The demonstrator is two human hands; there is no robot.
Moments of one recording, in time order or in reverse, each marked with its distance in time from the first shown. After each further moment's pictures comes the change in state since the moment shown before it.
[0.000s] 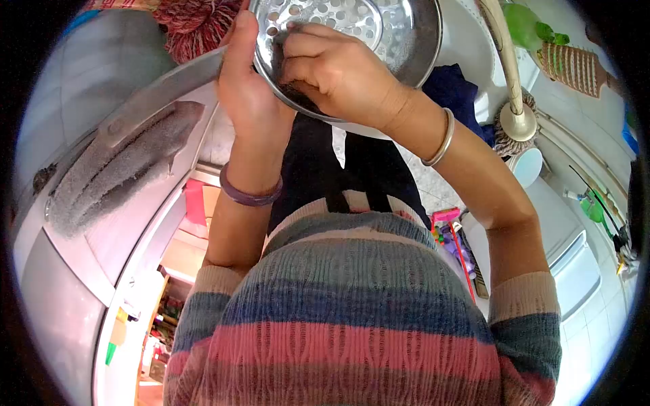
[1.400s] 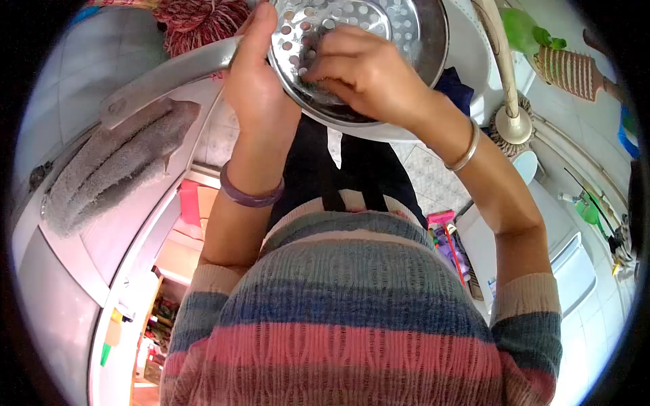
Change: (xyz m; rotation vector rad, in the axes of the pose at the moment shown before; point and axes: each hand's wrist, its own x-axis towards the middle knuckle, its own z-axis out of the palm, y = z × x) left_hand 0.008 0.002 0.003 -0.004 0.018 -0.125; right_hand -0.010 0.013 -0.017 0.070 0.059 0.029
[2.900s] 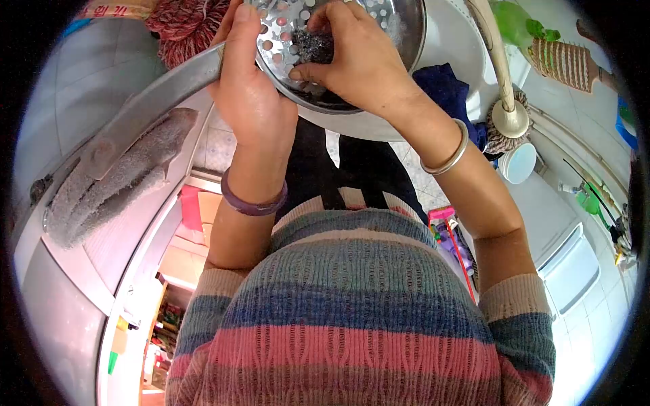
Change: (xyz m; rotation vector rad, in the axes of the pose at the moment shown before) left_hand -0.006 0.002 0.020 0.022 0.071 0.226; right_hand 0.019 -0.022 -0.001 -0.100 0.058 0.685
